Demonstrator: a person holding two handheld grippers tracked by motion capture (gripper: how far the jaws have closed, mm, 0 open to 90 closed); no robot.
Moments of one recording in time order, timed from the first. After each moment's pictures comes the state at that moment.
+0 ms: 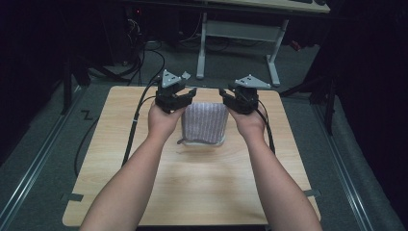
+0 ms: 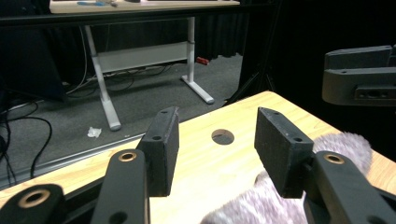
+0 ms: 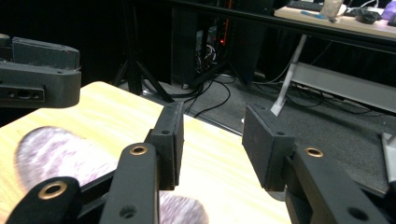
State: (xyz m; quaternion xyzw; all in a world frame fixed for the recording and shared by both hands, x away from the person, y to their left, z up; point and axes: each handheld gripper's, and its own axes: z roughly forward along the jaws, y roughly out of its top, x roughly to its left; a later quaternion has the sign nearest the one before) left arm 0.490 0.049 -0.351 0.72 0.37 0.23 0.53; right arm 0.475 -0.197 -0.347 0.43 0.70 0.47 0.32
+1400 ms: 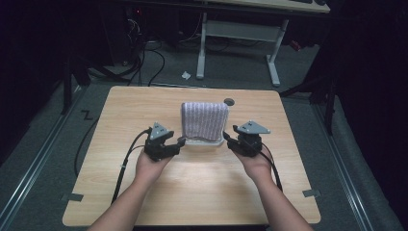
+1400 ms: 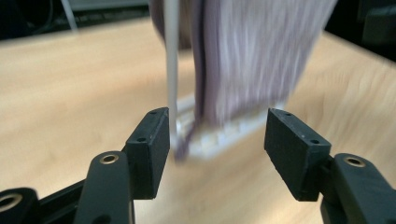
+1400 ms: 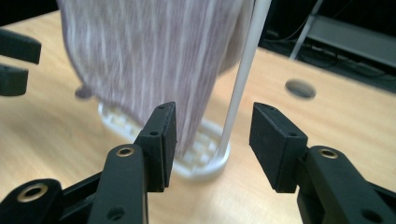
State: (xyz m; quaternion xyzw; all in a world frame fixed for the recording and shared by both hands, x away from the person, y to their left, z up) left arm 0.412 0.091 -0.486 0.78 0.38 0.16 0.48; right arm 0.398 -0.220 -0.449 0.42 0.75 0.42 0.29
